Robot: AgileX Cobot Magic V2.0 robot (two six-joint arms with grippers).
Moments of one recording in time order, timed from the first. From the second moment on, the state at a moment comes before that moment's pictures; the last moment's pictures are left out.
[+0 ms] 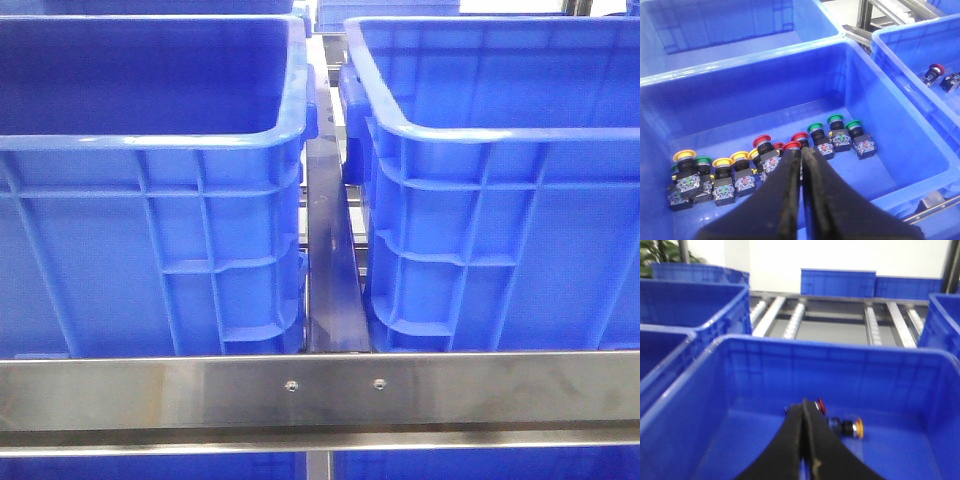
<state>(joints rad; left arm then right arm) -0.92 0.57 -1.01 0.70 1.04 -0.61 -0.04 0.40 -0.46 0.76 0.21 -0.72</state>
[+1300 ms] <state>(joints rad) -0.92 0.57 -1.01 0.70 1.04 -0.61 0.05 -0.01 0.03 -0.03 -0.04 0.09</state>
